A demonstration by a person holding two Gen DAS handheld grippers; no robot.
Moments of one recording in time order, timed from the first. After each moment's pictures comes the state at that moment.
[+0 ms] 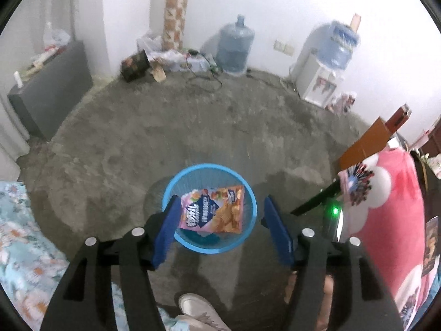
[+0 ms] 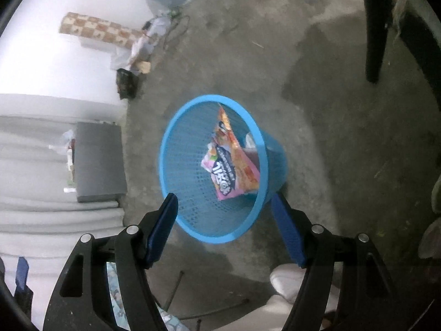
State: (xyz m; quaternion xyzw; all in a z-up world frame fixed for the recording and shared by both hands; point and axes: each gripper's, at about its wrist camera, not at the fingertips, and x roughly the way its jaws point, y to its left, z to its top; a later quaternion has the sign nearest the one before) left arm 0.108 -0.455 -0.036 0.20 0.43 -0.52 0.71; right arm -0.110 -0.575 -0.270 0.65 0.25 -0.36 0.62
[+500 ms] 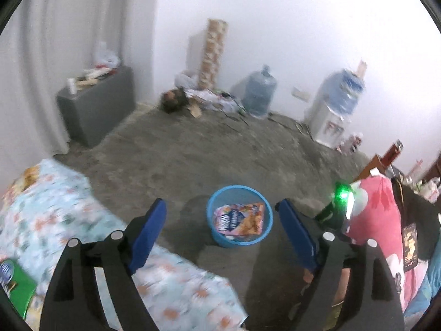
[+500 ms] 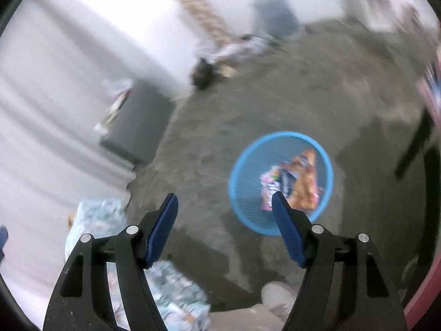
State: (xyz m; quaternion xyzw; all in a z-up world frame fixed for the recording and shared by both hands) left arm 0.120 -0.260 0.091 0.13 0.36 -0.48 0.79; right arm -0.041 -0.508 -0.118 0.45 0.27 -0.29 0.80
